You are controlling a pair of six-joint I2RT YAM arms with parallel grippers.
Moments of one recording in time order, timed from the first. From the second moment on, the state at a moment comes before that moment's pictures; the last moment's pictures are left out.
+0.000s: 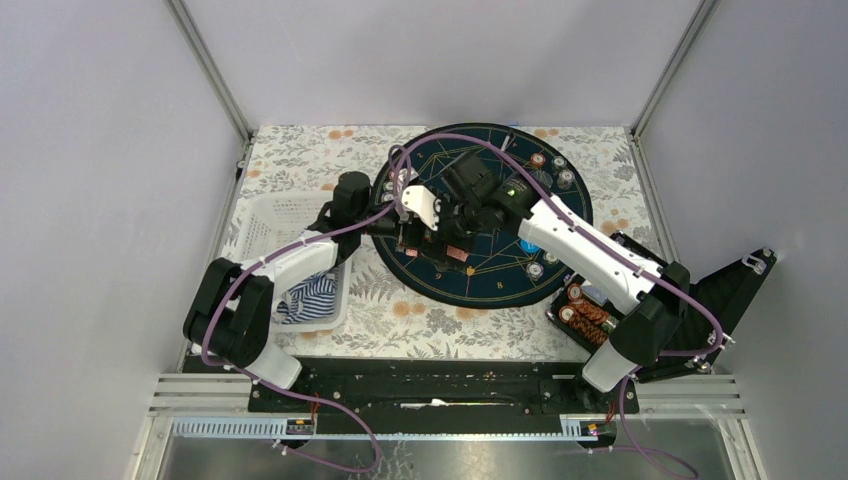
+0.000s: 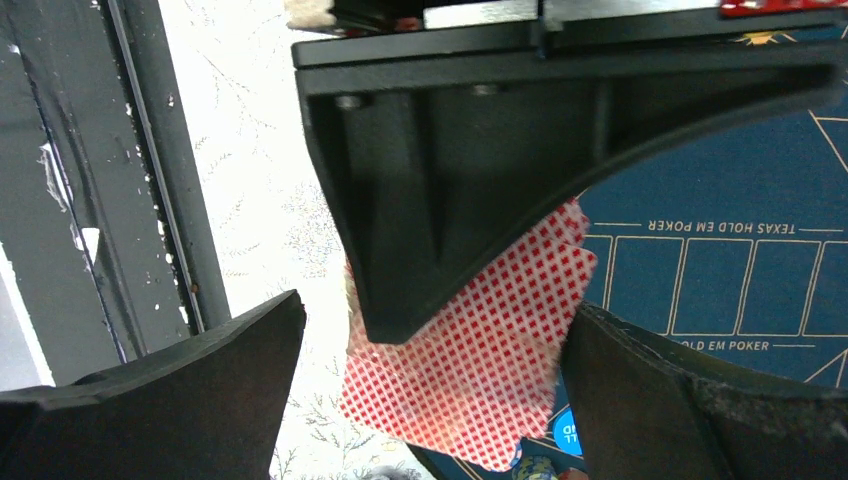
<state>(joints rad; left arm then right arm) -0.46 1.53 0.90 0.33 1.16 -1.00 0.80 1.62 1.63 -1.01 -0.32 -0.57</state>
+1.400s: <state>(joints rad) -0.47 1.53 0.89 0.33 1.21 -1.02 0.86 1.61 1.56 -0.96 -0.19 -0.63</state>
